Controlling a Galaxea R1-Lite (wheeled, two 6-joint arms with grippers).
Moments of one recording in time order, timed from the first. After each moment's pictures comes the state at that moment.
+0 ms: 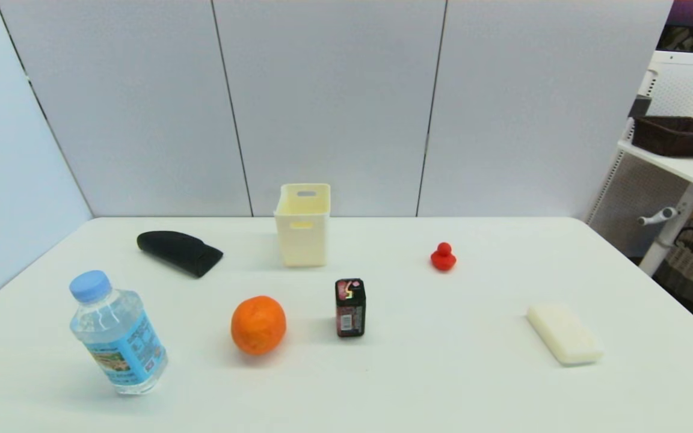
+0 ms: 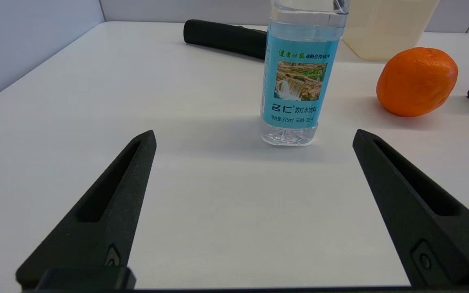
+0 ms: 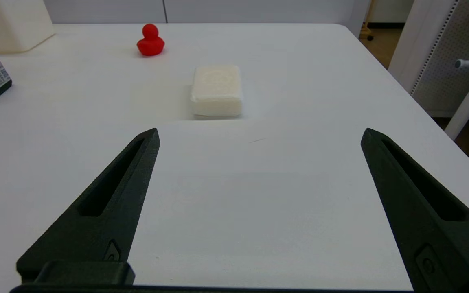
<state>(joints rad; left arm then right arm) 0.01 0.00 0.00 0.00 0.00 0.00 0.00 0.00 0.00 0.00 0.00 -0.01</state>
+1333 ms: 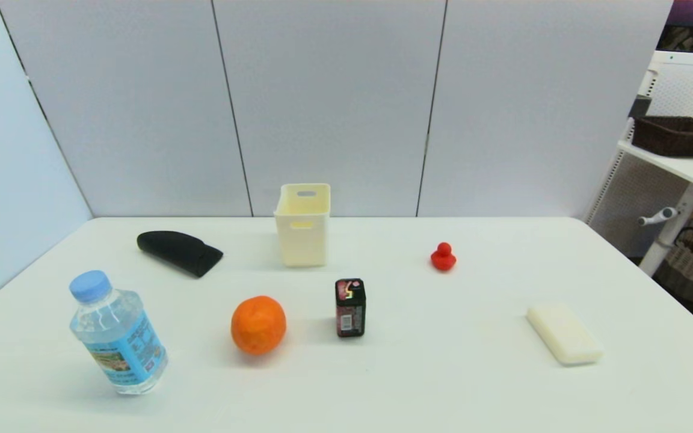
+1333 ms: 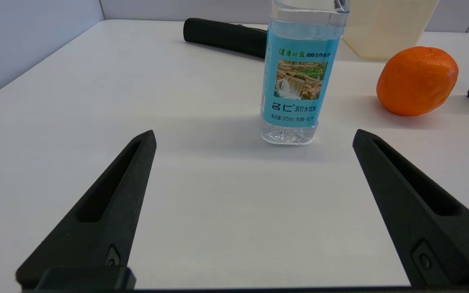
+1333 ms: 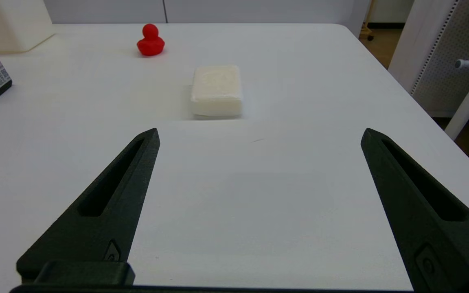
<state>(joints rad) 0.01 0.00 0.00 0.00 0.00 0.00 0.00 0.00 0.00 0.00 0.00 -0.01</state>
